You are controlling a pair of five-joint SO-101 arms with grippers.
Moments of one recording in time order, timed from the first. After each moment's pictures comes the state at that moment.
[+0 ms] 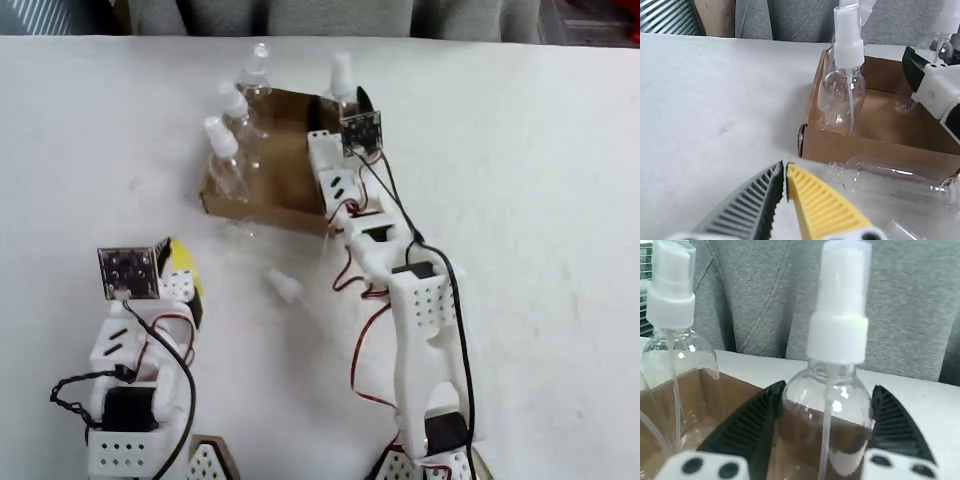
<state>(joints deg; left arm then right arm) -5.5 -104.4 97.0 40.5 5.4 -16.4 48.7 4.2 -46.2 2.9</state>
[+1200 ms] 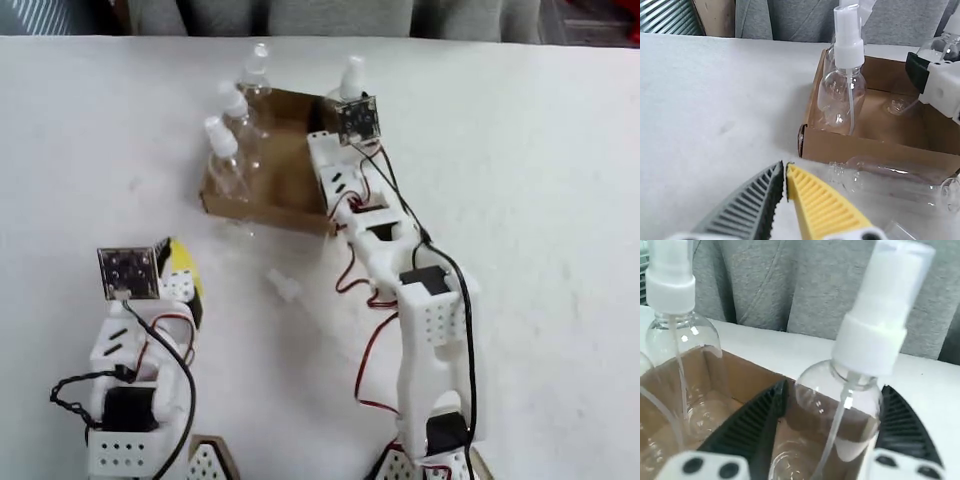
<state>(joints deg) -5.5 -104.4 97.0 40.5 5.4 -16.4 39.3 10.5 -34.5 6.5</state>
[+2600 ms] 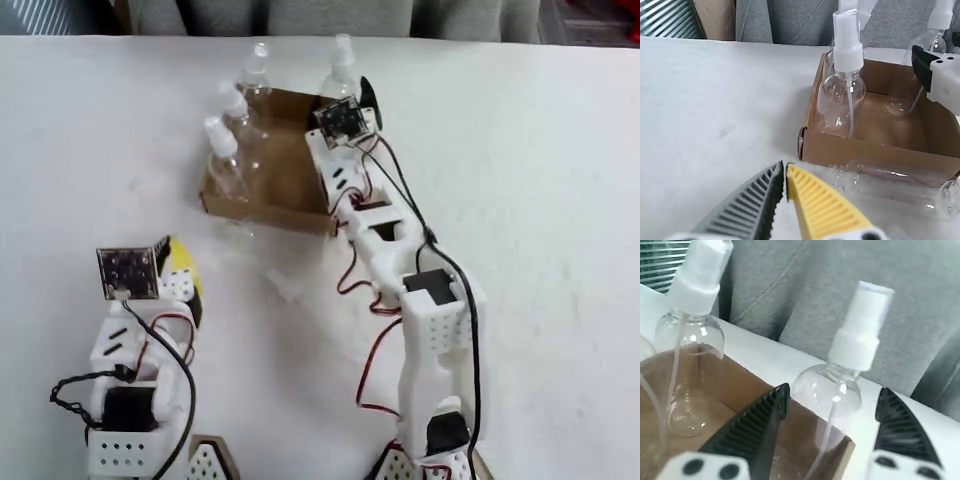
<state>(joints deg) -5.5 -104.4 97.0 39.8 5.3 -16.9 34.7 12.6 -34.2 17.9</state>
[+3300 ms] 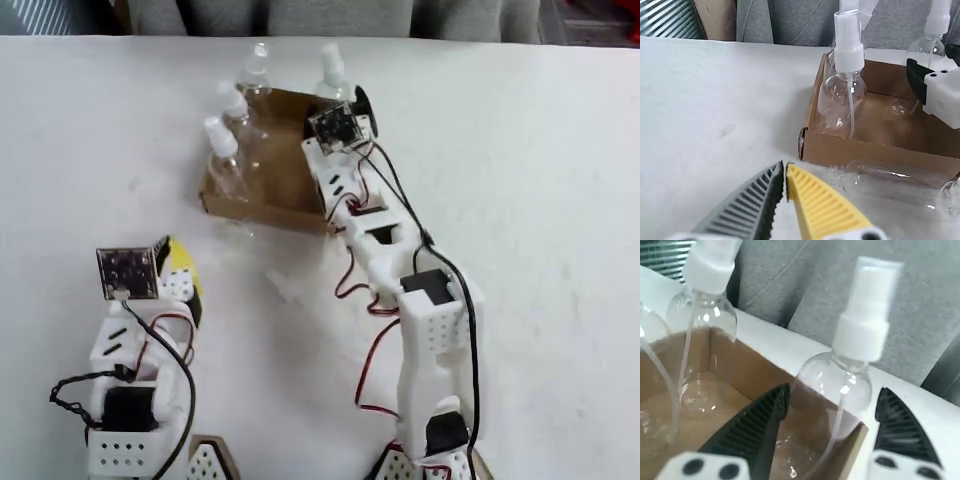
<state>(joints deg) -5.6 -104.4 97.0 39.8 5.3 -17.5 34.8 14.9 -34.2 18.1</state>
